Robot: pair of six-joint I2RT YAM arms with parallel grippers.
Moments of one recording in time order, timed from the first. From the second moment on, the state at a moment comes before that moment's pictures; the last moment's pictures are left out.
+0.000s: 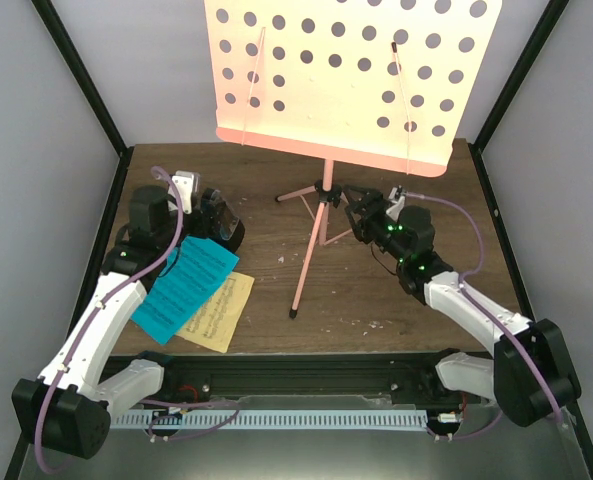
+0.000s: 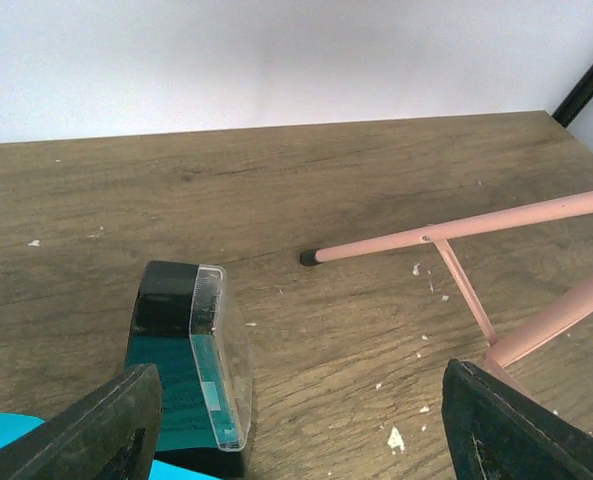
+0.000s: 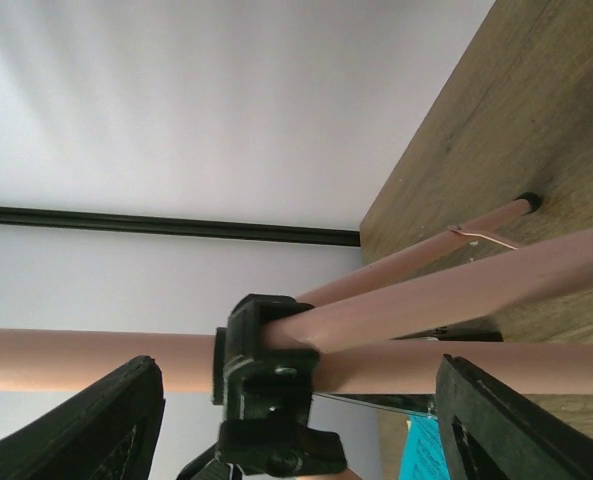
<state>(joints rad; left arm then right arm) -0.24 1.02 0.93 -0.34 0.18 -0.12 0.42 1.18 0.62 0.49 -0.23 1.42</state>
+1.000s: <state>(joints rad) -0.24 1.02 0.93 -0.35 0.13 -0.12 0.46 1.25 0.62 0.63 -0.22 1.50</state>
